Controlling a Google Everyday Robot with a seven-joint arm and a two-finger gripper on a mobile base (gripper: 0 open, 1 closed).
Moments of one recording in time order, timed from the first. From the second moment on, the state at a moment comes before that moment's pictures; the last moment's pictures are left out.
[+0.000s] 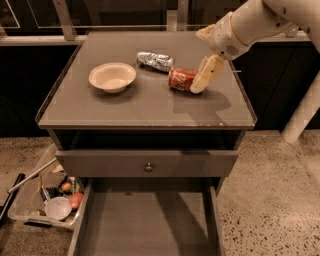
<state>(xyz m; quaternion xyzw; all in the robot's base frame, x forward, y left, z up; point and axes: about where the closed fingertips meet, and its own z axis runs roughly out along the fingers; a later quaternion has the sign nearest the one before) 0.671 -0.122 0.935 -0.63 0.68 0.06 0.37</state>
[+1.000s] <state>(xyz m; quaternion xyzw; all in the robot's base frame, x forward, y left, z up) 0.705 -0.109 0.883 -0.61 0.69 0.11 0.36</state>
